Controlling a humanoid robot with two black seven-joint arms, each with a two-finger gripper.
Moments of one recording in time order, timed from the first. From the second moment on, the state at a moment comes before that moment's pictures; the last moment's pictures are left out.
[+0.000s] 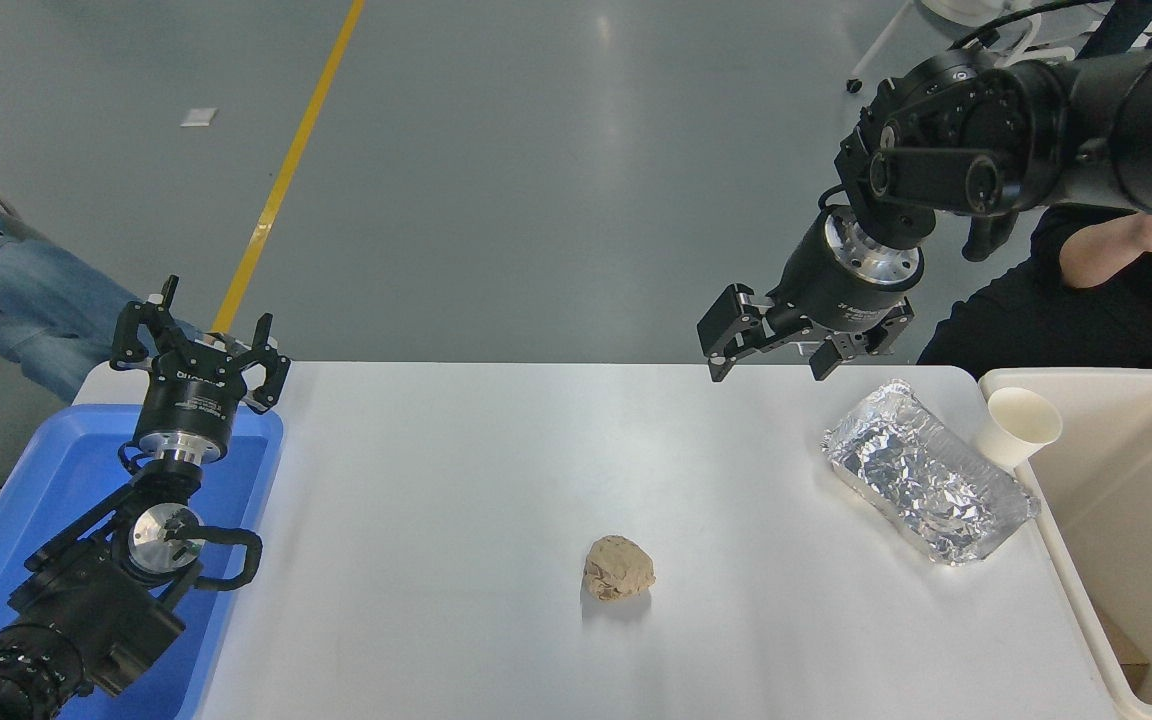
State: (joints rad) left arm -0.61 0.22 -0.90 -0.40 -0.07 -0.57 -0.53; right arm 2.06 0.00 -1.37 1.09 0.00 0.79 0.20
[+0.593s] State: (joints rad) left arm -0.61 0.22 -0.90 -0.40 -0.07 -0.57 -0.53; right arm 2.05 0.00 -1.37 1.07 0.00 0.79 0.20
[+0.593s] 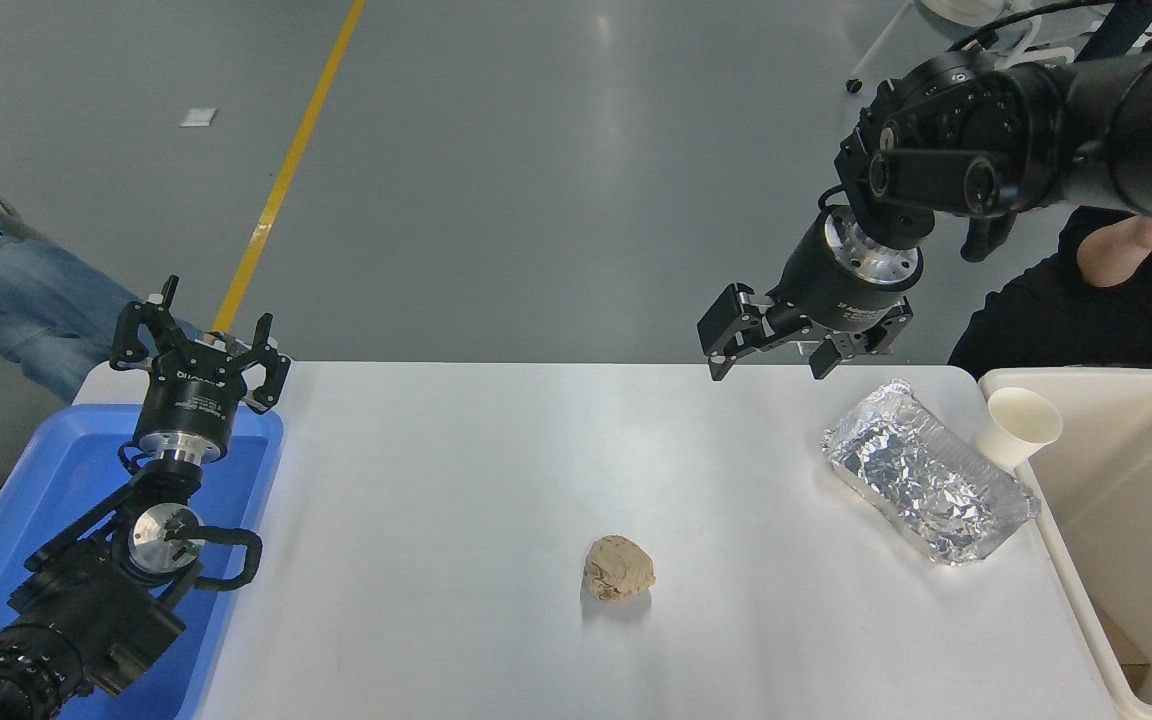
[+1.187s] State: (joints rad) left arm -0.61 0.22 -0.90 -0.40 -0.07 -0.57 -0.53; right arm 1.91 0.00 -1.38 0.90 0.00 0.79 0.20
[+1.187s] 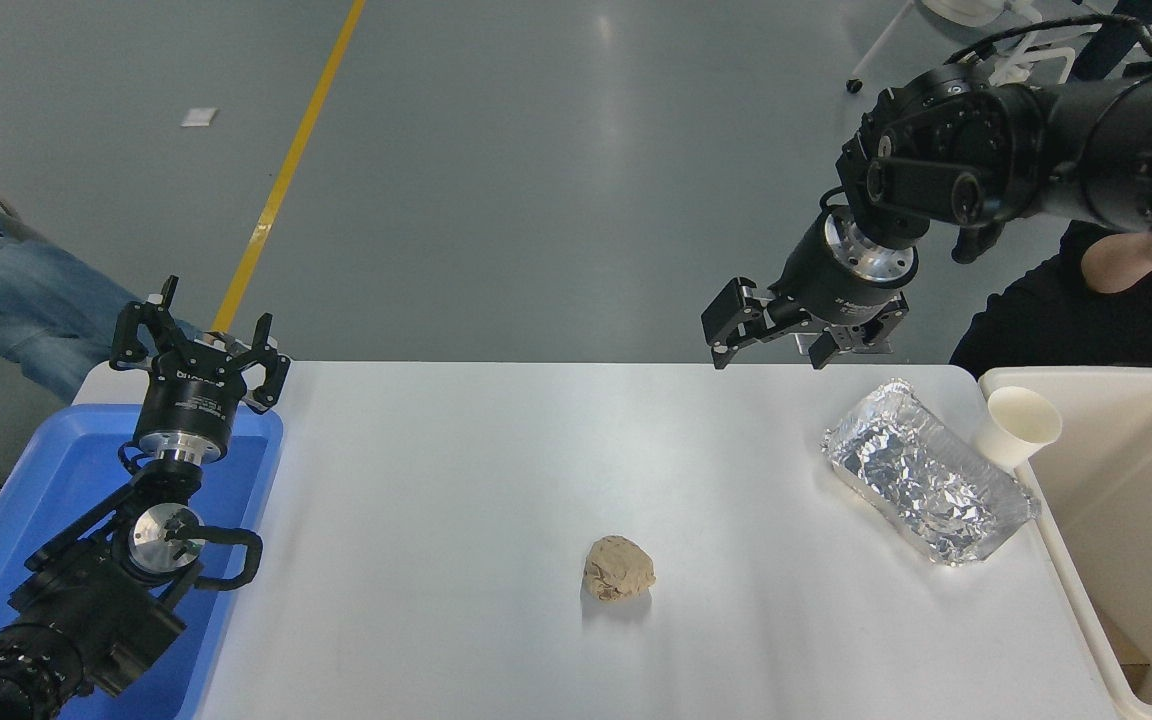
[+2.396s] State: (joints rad) left arm -0.61 0.22 -0.90 -0.41 -0.07 -0.57 -0.53; right arm 1.55 -0.23 -1.46 0.63 0.04 0.49 0.20
